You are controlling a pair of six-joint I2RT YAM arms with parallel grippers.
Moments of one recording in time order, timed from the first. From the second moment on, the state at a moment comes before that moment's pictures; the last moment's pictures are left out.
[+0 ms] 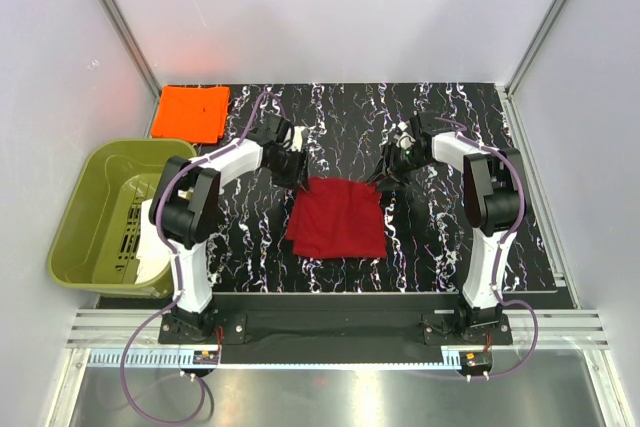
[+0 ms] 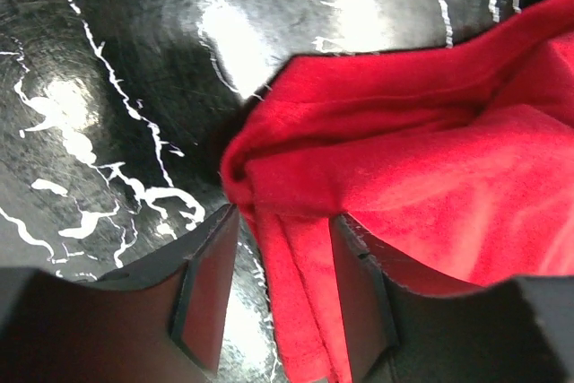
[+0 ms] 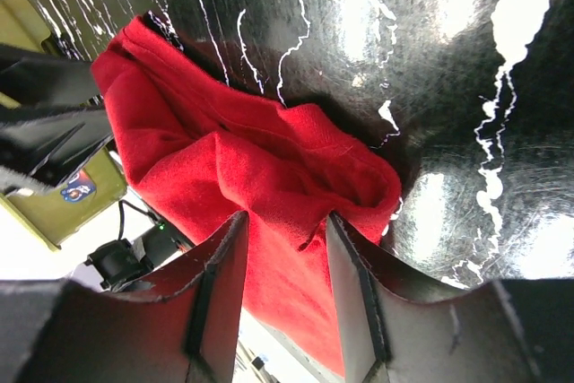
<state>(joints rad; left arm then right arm) -0.39 1.96 1.36 -0.51 0.34 -0.21 0.18 2.05 1.37 -0.54 -0.70 0.49</state>
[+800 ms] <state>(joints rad) -0.38 1.97 1.37 -0.48 0.25 -0.23 0.19 2.01 1.40 -0.65 -0.52 0.47</state>
